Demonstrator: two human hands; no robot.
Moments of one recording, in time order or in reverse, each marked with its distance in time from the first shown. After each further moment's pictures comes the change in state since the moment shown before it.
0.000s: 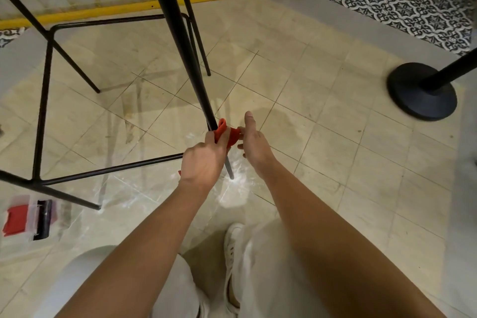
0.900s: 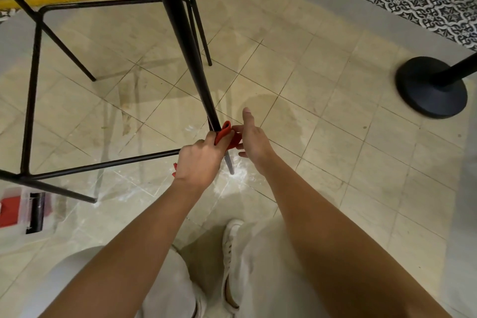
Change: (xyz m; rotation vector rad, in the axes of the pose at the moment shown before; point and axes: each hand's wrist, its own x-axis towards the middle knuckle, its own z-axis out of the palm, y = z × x) left_hand 0.000 -0.009 0.029 -0.020 0.058 0.118; right_hand 0.025 0.009 0.005 -0.010 -0.044 0.022
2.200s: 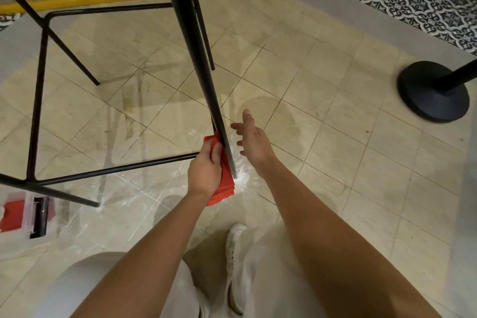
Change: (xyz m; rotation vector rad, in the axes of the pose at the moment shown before) left_hand -0.004 0.013 -0.002 -1.069 -0.144 -0.736; right_hand 0.001 -0.007 0.009 -0.007 0.042 -0.082
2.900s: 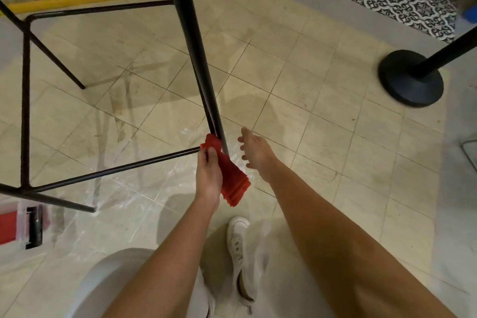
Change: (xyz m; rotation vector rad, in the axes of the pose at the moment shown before) left_hand -0.029 0.011 0.004 -0.556 -0.065 -0.409; right_hand -0.015 0.018 -0.003 -0.128 0.014 0.208
